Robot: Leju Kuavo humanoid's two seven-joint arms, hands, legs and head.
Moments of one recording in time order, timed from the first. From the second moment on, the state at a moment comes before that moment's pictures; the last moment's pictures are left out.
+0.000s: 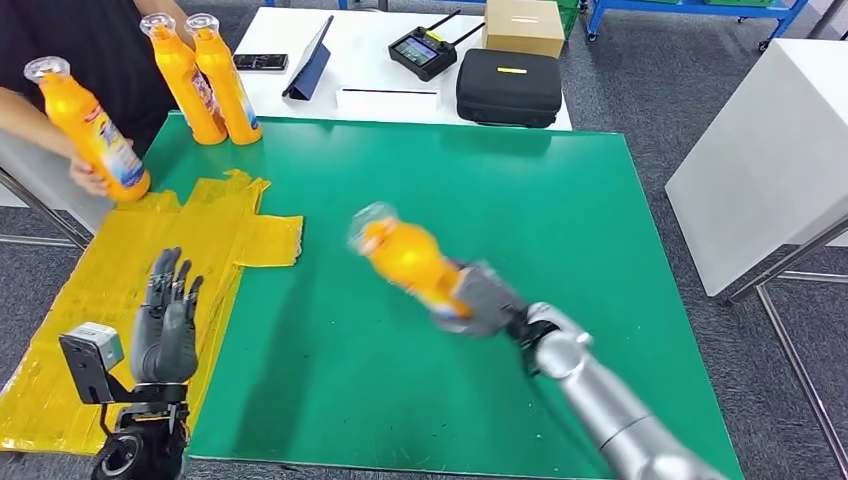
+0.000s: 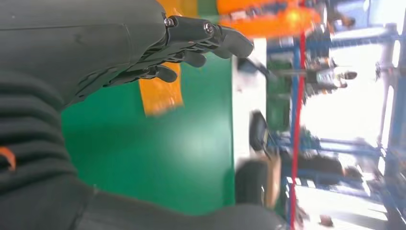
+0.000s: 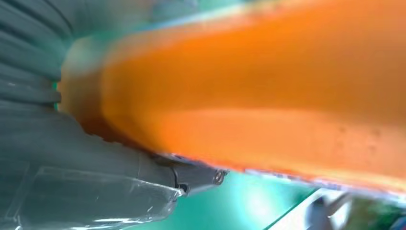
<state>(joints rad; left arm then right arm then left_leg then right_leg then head) 0.03 0.18 -0.28 -1.46 0.31 0.23 -0.51 -0.41 -0.12 0.45 -0.97 0.23 0.25 -0.27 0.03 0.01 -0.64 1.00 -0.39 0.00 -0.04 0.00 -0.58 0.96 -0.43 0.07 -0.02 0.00</state>
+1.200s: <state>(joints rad) -0.12 0.07 -0.50 -1.51 0.26 0.23 -0.42 -0.53 0.29 0.62 -0.79 0.23 0.16 -0.16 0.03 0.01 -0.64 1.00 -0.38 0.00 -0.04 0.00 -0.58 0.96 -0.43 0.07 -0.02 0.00</state>
